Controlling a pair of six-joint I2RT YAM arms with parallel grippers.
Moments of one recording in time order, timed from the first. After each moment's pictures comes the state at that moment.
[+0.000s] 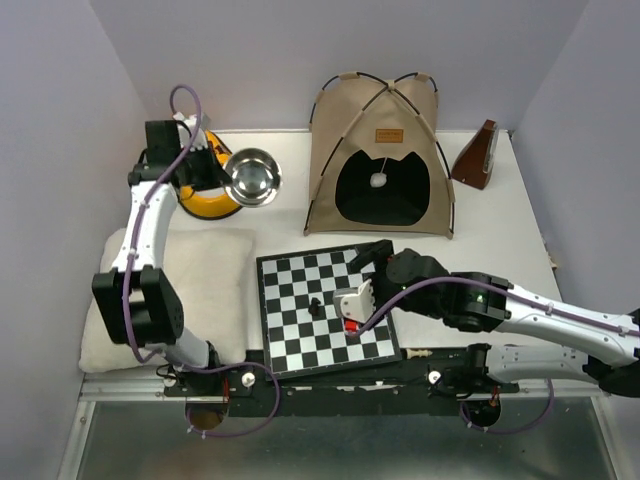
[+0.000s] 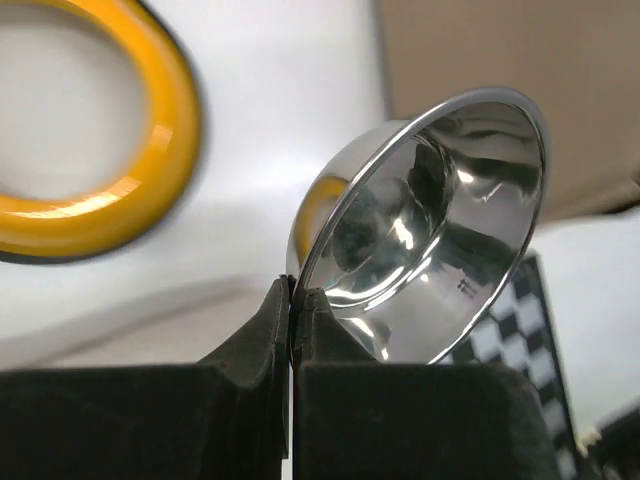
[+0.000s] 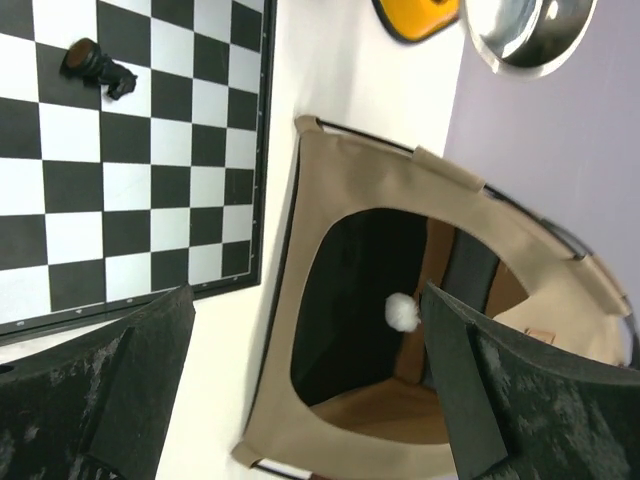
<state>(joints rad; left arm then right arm) 0.05 1.47 1.35 -0.59 0.56 -0.17 1.25 1.01 1.01 -0.57 0.24 -1.04</state>
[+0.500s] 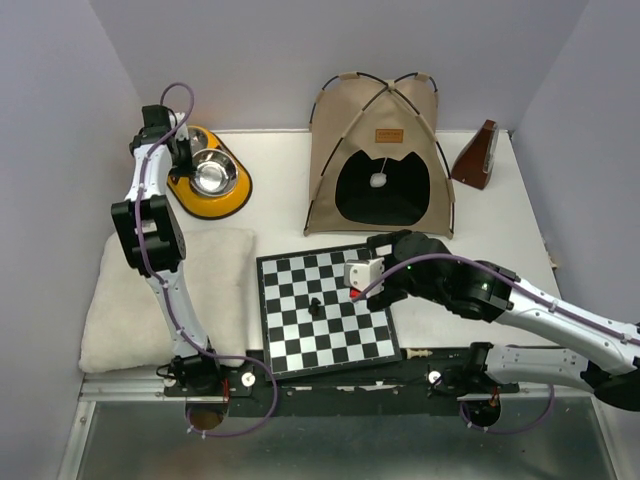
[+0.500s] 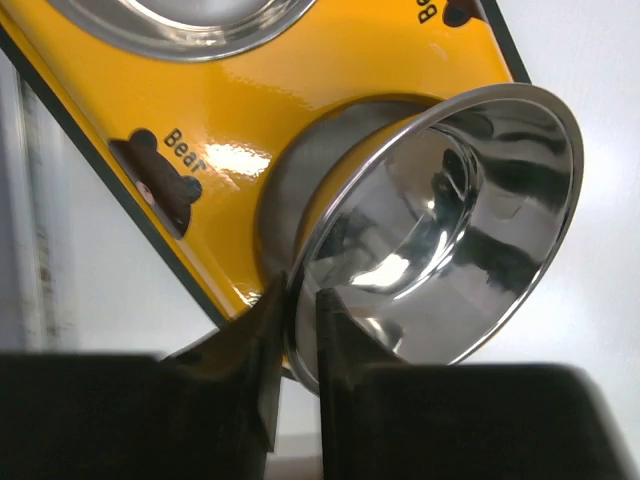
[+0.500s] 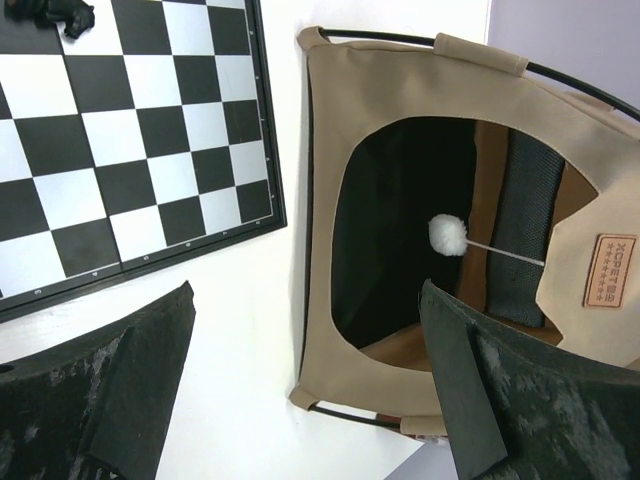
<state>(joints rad) 0.23 2.16 1.96 -0.70 0.19 0.03 1.09 1.00 1.02 -0.65 0.23 -0.88</state>
